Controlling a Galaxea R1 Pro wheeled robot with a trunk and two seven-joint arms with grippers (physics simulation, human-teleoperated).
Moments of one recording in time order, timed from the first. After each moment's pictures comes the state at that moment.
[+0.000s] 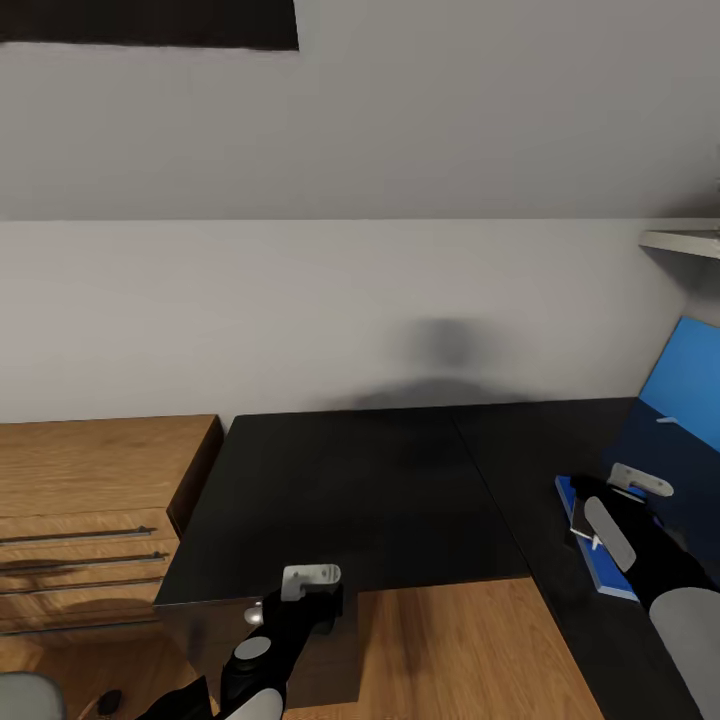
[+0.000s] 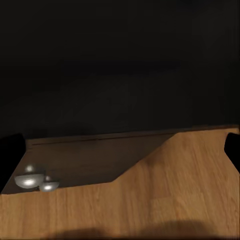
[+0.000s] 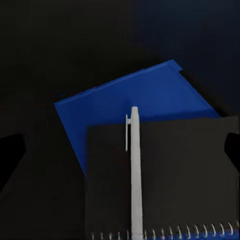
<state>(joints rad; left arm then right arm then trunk) -0.40 0.25 -1.03 -1.50 1.01 0.23 0.89 -0.73 -0.34 0.04 -0.76 -0.54 0.30 -0.51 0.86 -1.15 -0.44</state>
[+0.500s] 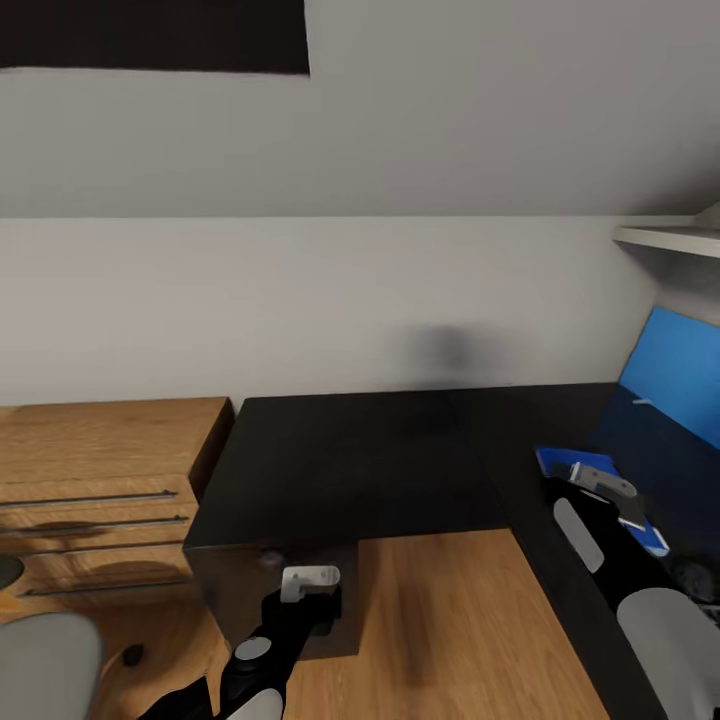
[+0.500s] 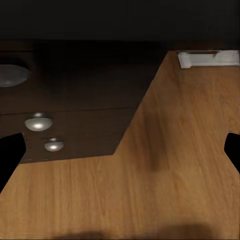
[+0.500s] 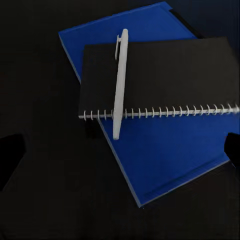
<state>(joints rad) -0.40 0.25 -1.03 -1.49 1.01 0.23 0.89 -0.72 -0.26 0.06 -0.78 -0.53 0.31 -0.53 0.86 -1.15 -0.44</state>
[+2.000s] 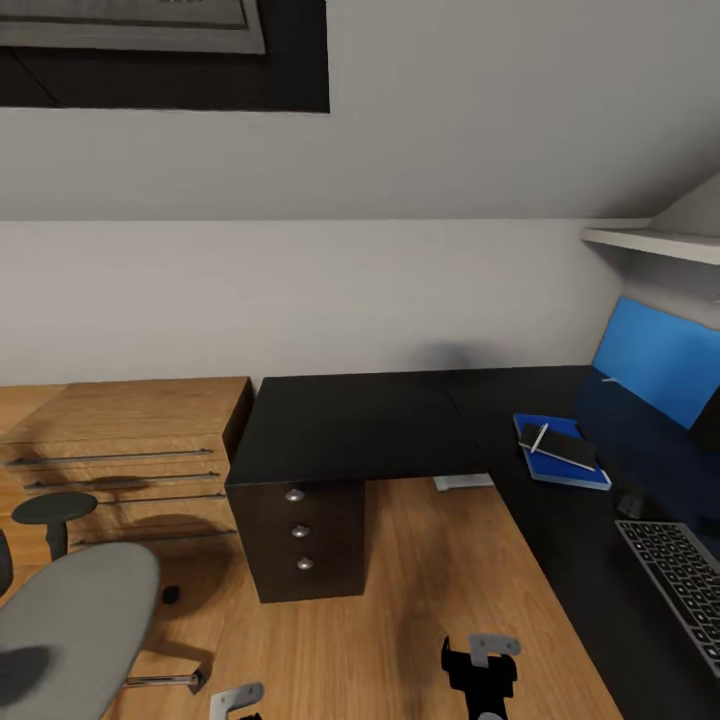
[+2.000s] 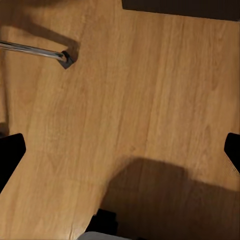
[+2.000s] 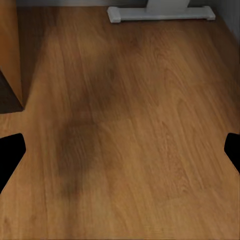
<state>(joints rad) -0.40 -0.01 -0.95 -0.19 1.08 -0.19 0.33 -0.52 0.11 0.58 -0.01 -0.50 -0.48 -0.37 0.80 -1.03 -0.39</state>
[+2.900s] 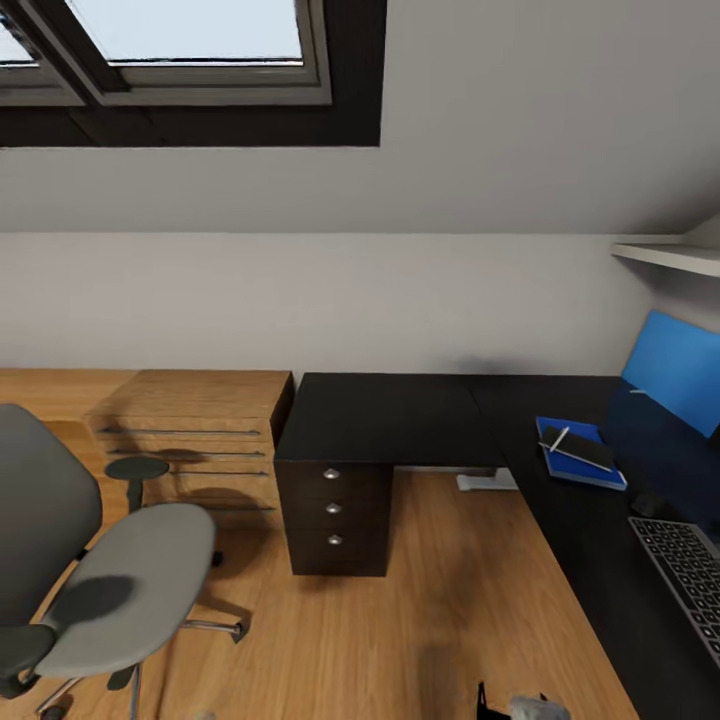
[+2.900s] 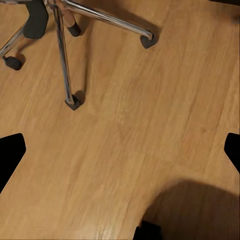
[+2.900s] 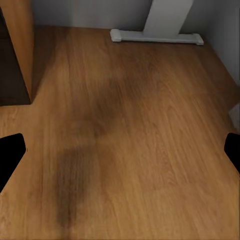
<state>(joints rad) -0.36 0.04 -0.94 -0.03 1.12 -0.37 0.25 -0.37 0.05 0.59 0.02 -0.50 -0.76 -0.37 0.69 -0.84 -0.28</state>
